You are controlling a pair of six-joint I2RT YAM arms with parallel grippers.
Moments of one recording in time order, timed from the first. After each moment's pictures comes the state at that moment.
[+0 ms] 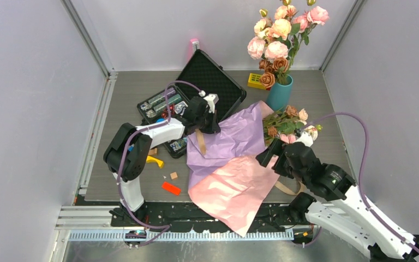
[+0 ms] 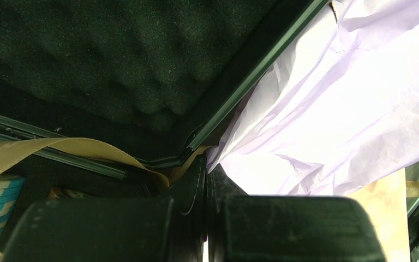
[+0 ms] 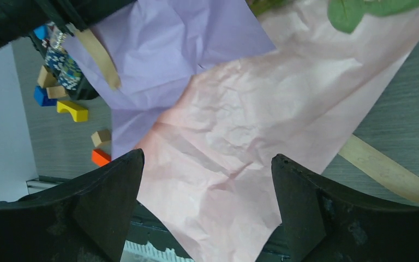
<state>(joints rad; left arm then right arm) -0.61 1.83 1.15 0.00 0.24 -0.39 0.75 0.56 0.72 -0.92 0.27 1.01</state>
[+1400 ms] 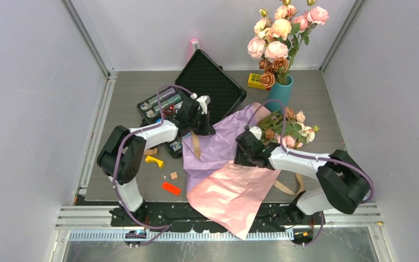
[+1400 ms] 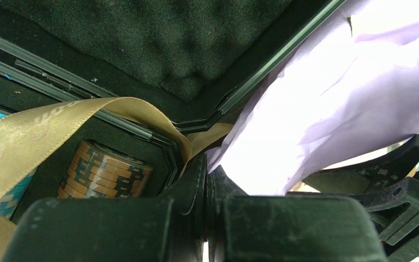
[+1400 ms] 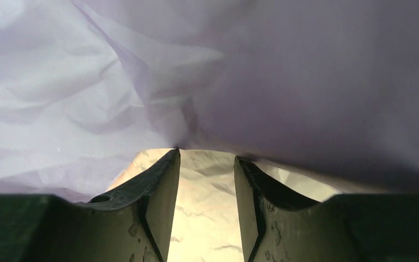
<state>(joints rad) -0.56 1.77 1.07 0.00 0.29 -0.45 0.75 1.44 0.68 -0.25 0.21 0.80</state>
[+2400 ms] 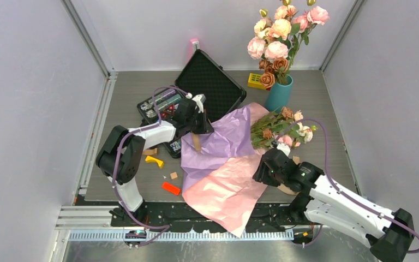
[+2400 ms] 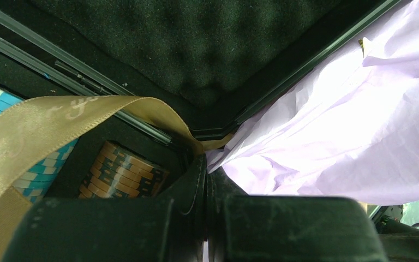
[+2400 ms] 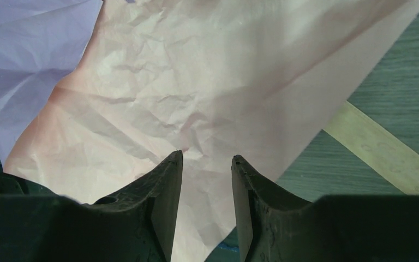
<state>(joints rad) -0.53 1.77 1.04 0.06 0.28 -0.53 0.81 0.78 0.52 -0.74 0.16 0.98</state>
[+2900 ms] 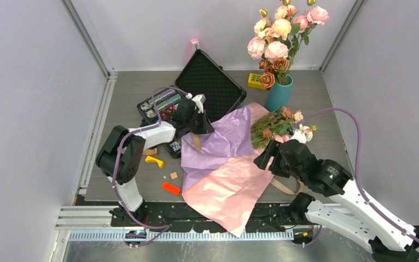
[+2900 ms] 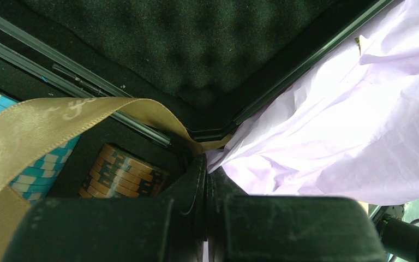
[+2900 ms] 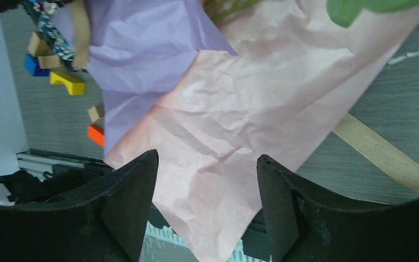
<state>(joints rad) -0.53 1.77 1.02 0.09 0.29 -0.52 0.81 0.64 0.79 -0.97 0.24 1.00</state>
